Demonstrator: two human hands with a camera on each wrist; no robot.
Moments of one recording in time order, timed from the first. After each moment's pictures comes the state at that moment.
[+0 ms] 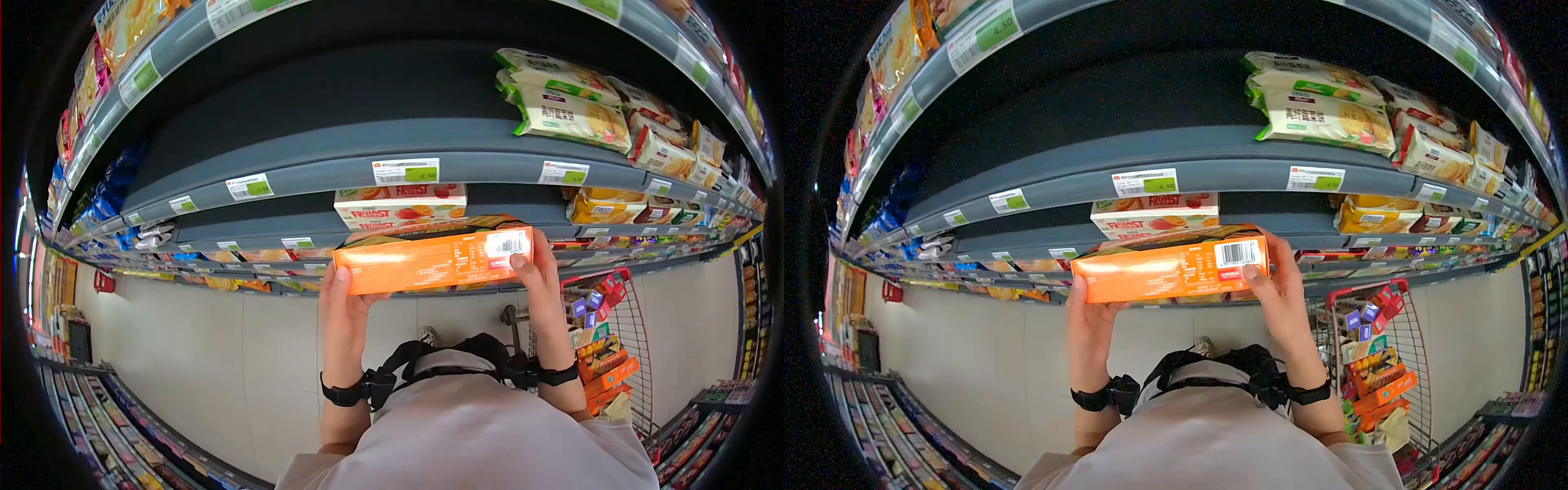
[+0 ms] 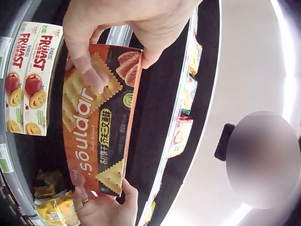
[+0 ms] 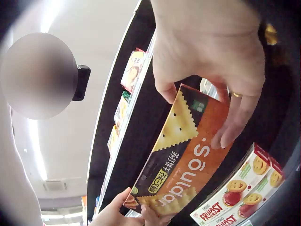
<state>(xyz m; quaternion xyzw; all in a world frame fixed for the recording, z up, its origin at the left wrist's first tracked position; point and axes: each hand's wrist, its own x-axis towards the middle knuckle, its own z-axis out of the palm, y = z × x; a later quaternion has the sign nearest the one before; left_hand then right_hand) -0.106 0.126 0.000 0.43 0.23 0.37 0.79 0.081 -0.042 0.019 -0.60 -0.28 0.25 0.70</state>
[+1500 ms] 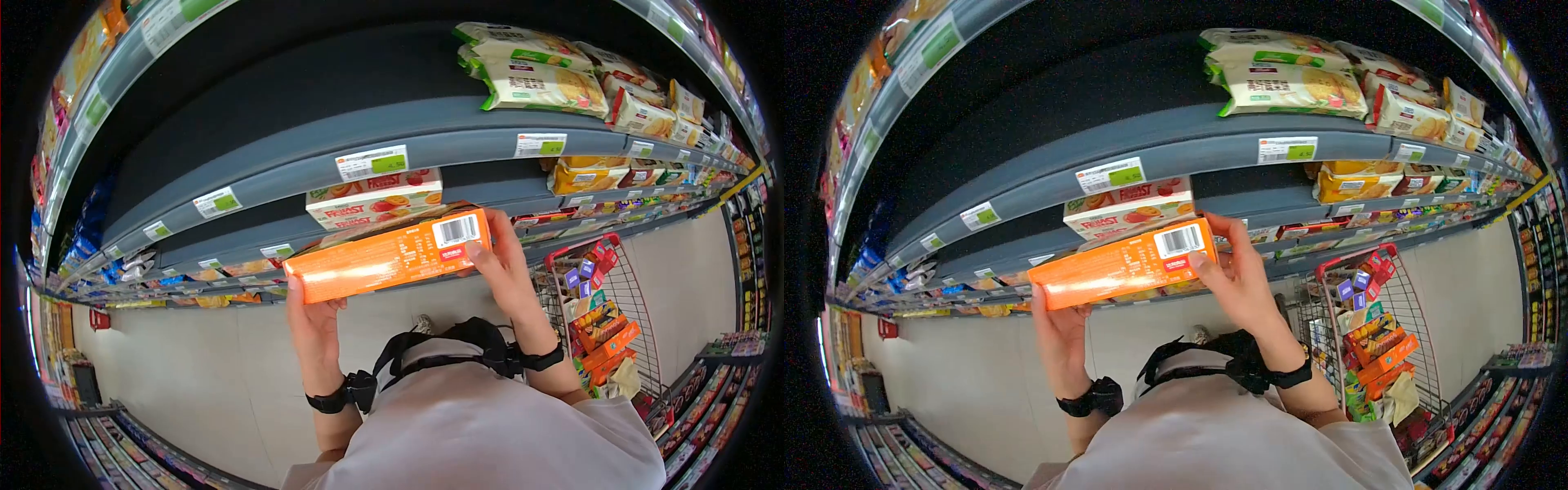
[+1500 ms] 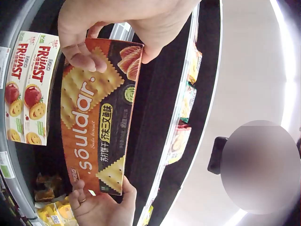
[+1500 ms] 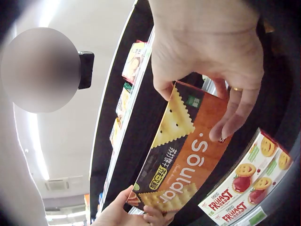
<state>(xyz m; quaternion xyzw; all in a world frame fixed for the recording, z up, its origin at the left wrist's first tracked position) -0.115 0.138 0.005 0.38 0.29 0.40 0.78 0.067 -0.025 0.004 -0.59 -0.28 0.28 0.71</state>
